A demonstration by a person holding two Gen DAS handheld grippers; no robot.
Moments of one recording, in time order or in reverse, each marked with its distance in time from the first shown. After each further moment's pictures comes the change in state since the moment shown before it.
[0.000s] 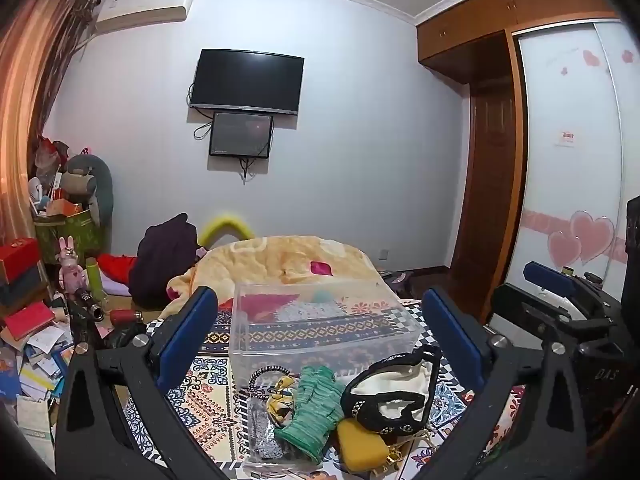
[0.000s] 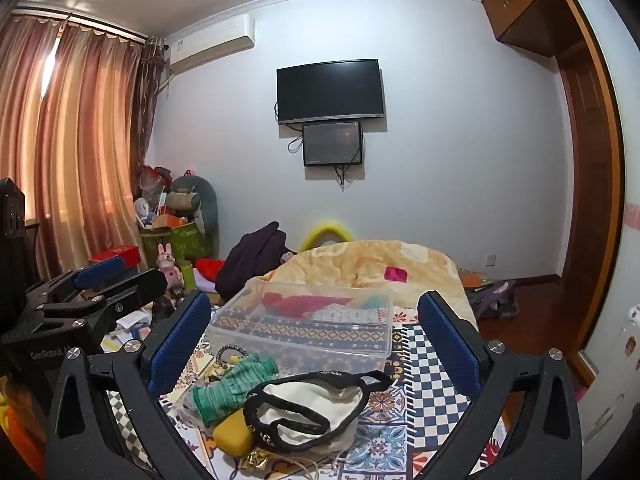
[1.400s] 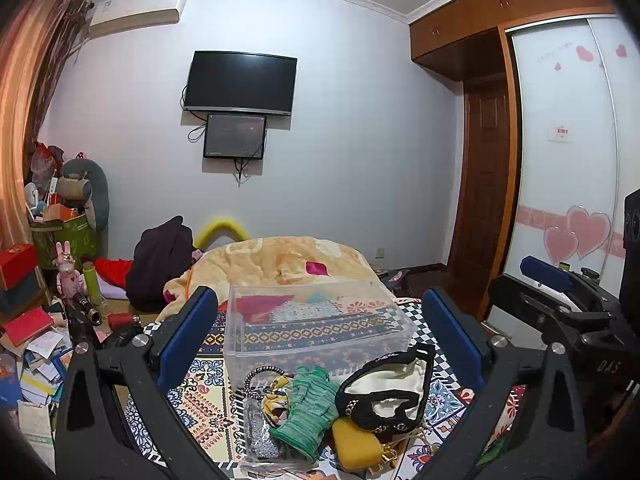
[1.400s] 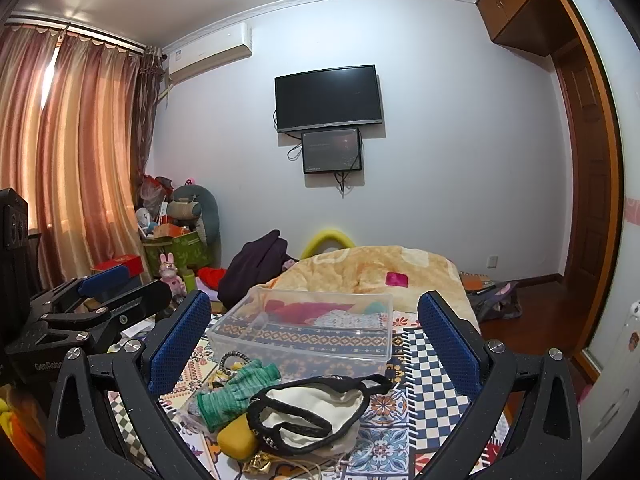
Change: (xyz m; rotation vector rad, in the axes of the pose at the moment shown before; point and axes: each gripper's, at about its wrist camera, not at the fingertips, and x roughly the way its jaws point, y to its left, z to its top) left arm -0.004 -0.005 0.001 0.019 -0.001 -0.016; right arm -0.004 0.001 0.001 0.020 -0.025 0.007
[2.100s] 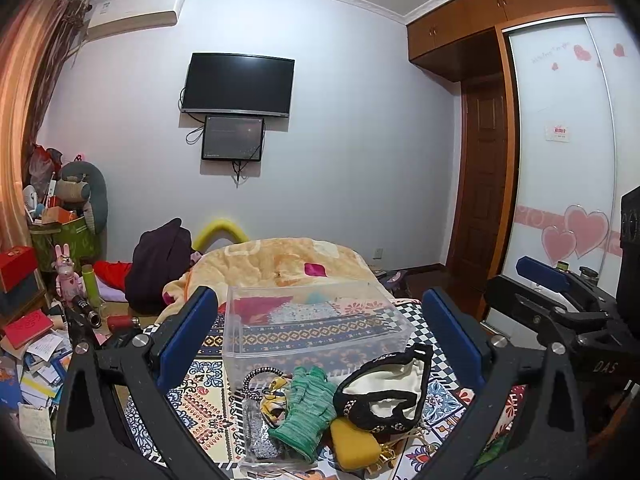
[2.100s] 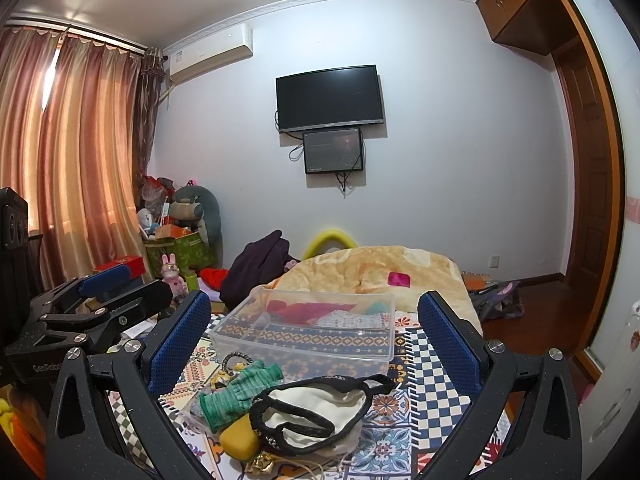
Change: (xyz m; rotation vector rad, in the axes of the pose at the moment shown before) left arm 0.000 -0.003 -0.001 0.006 -0.004 -0.005; right arm 0.000 -0.001 0.000 0.005 -0.002 0.006
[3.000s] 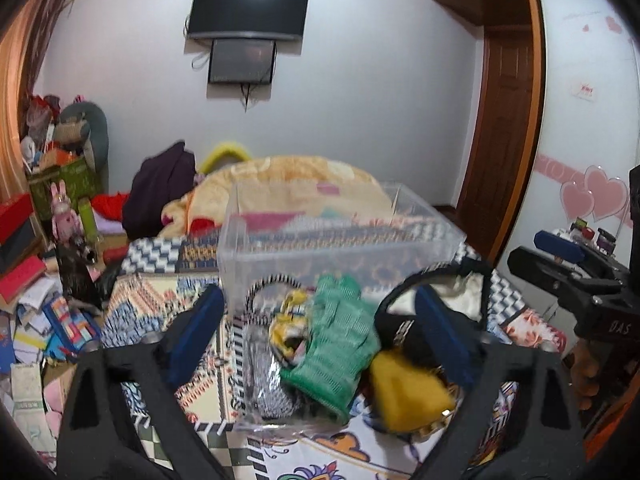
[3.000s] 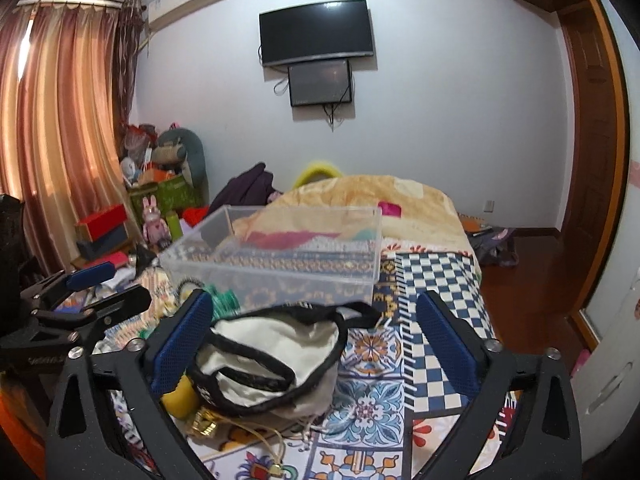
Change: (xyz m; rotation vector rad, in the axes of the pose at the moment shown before) left arm 0.068 0.030 -0.077 -0.042 0.278 0.024; right arm 0.051 -0.033 -0.060 0.009 0.237 -0.027
